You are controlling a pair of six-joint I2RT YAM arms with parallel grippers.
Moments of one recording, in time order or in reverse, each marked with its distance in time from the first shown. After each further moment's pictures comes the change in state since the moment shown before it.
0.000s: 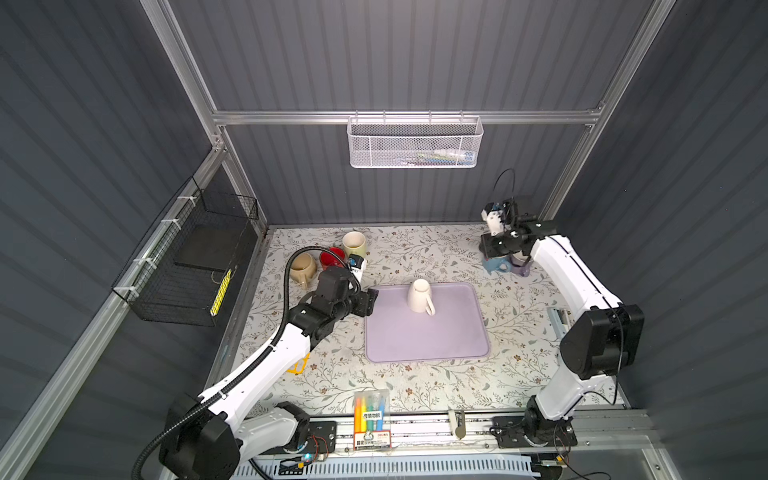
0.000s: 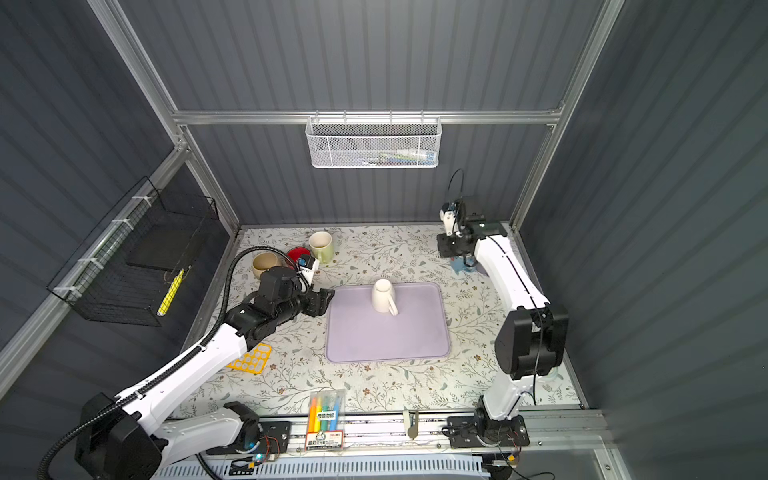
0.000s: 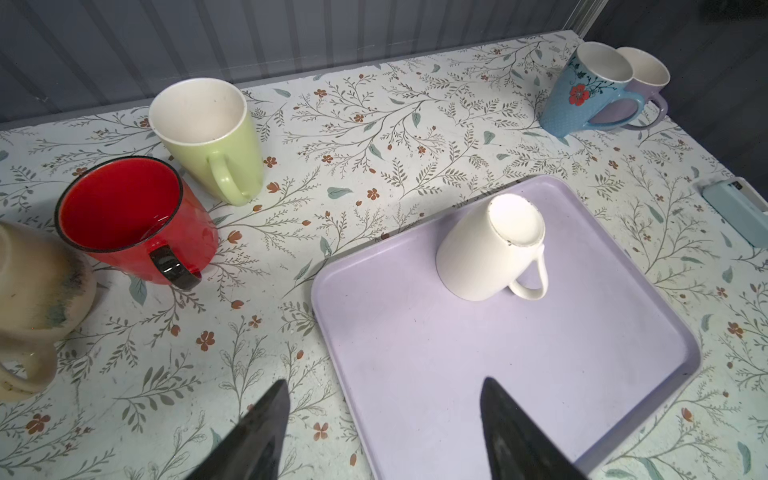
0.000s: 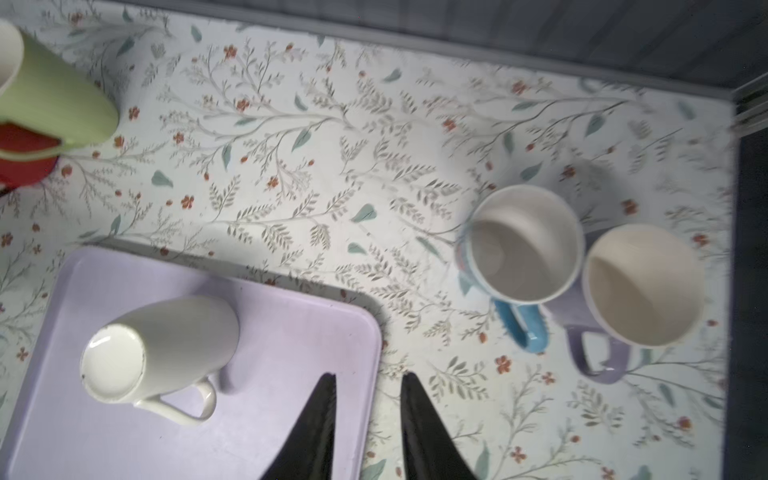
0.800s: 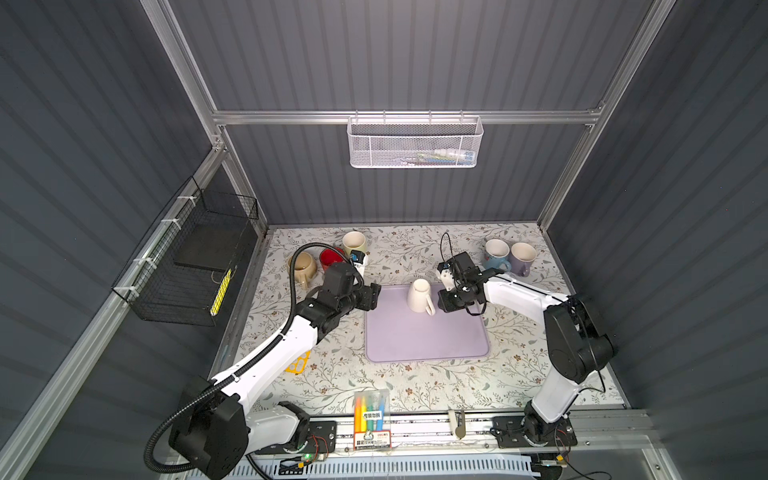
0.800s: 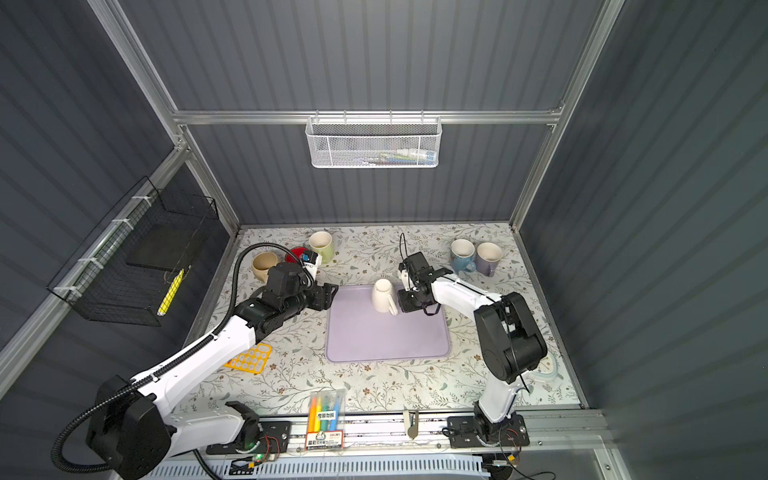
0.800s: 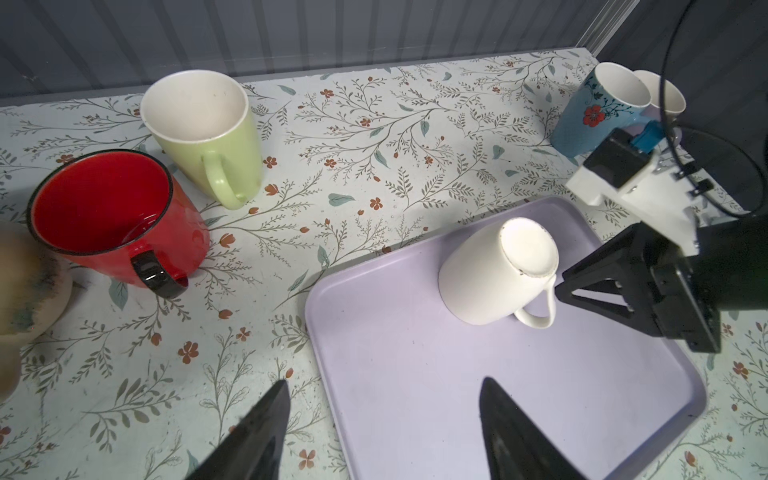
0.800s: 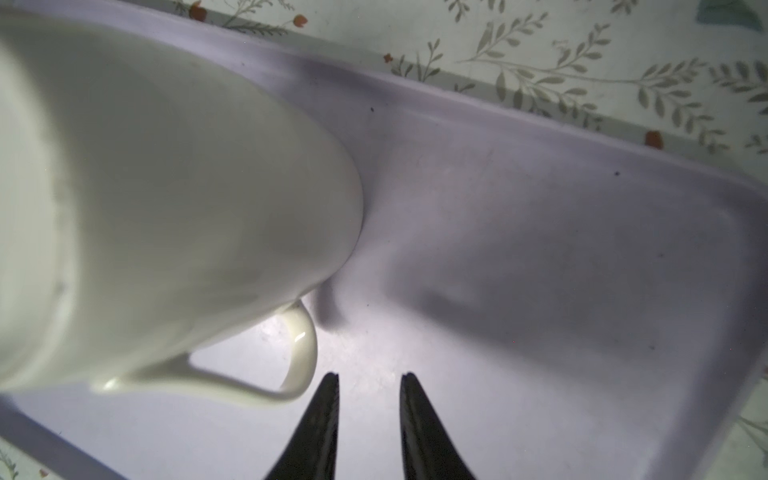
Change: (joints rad) left arm 0.000 0.085 0.023 0.055 -0.011 -0.063; right arm 0.297 0.068 -0.412 0.285 -0.025 0.217
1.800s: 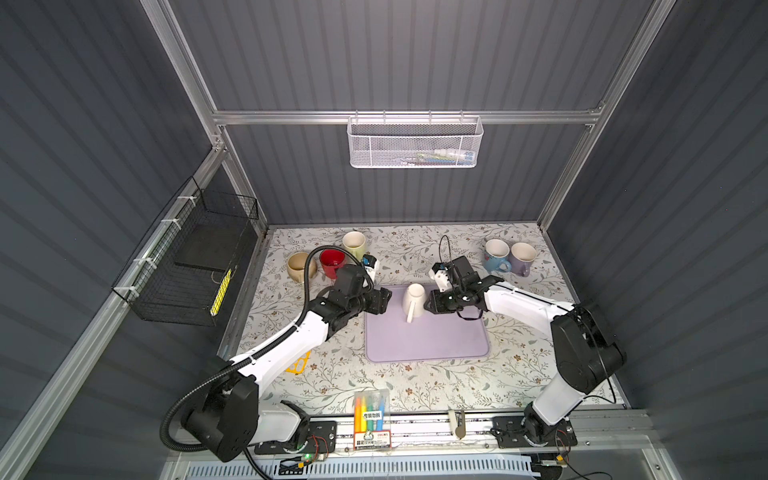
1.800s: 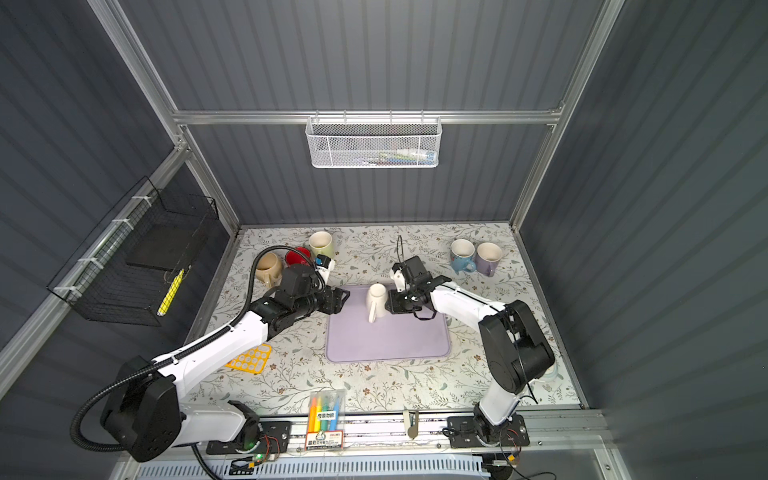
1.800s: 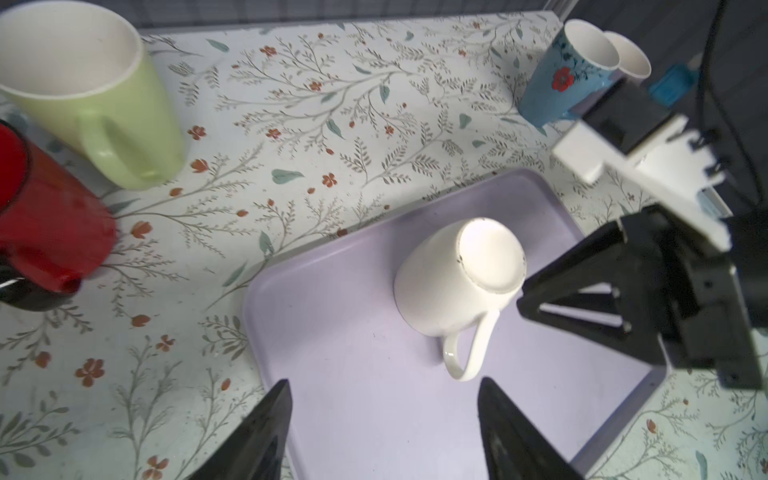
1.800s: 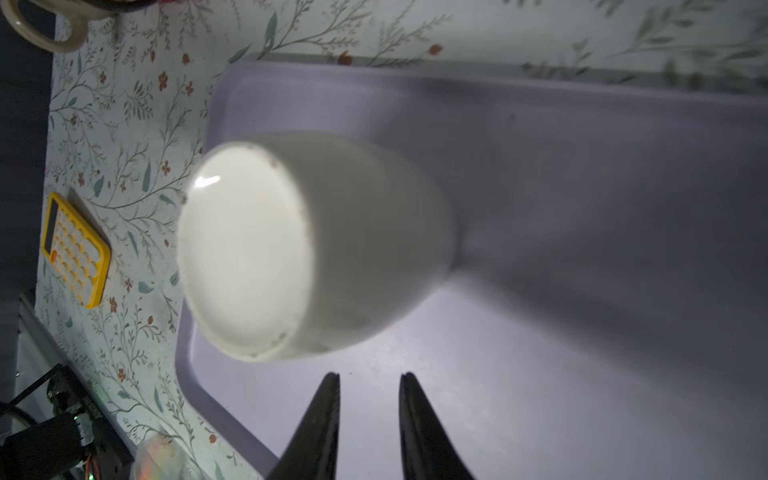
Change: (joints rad) left arm -0.076 0.117 -0.008 0.064 0.093 -0.025; right arm -0.013 -0.132 -0.098 0.119 -0.166 0.180
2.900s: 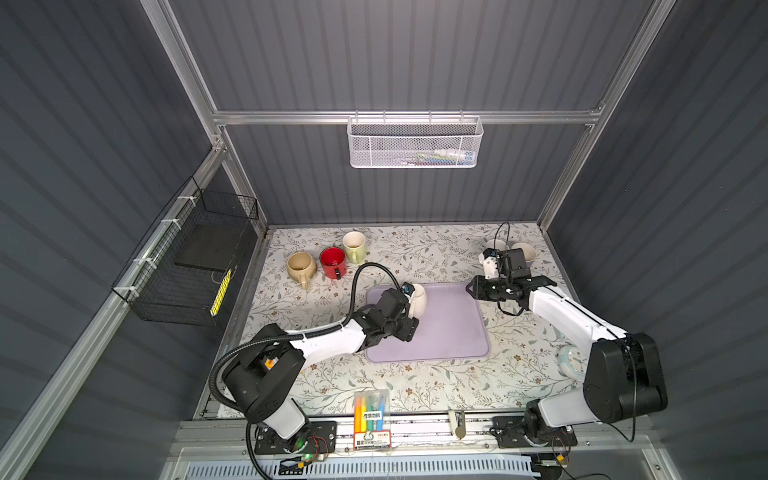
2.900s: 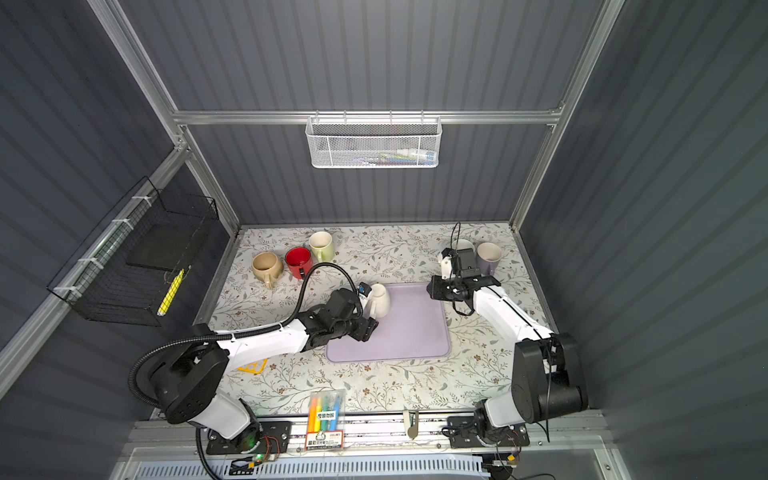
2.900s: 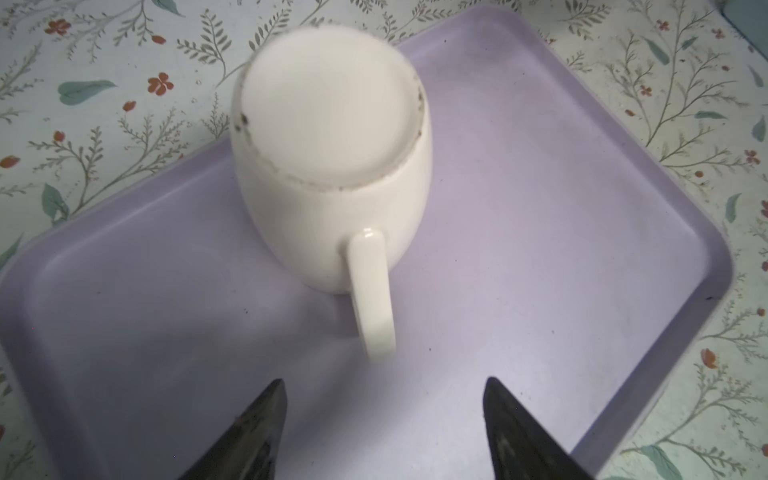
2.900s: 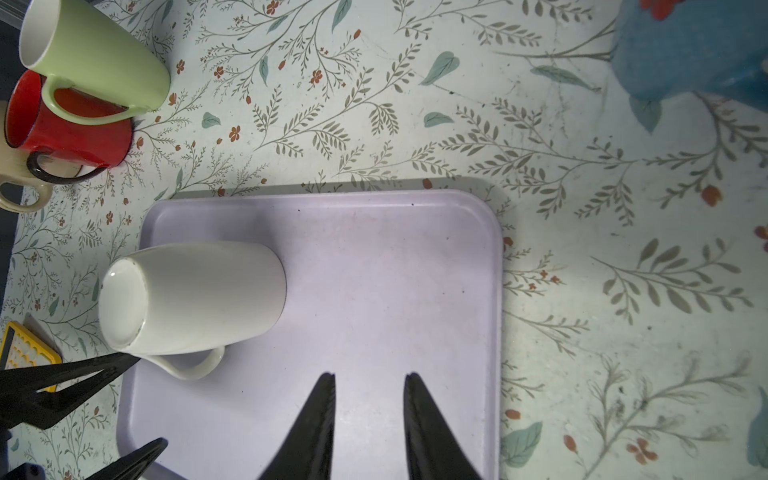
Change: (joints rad) left arm -0.241 0.253 -0.021 0.115 -0.154 -0.002; right arm -0.278 -0.196 -0.094 -0.012 0.031 -0.075
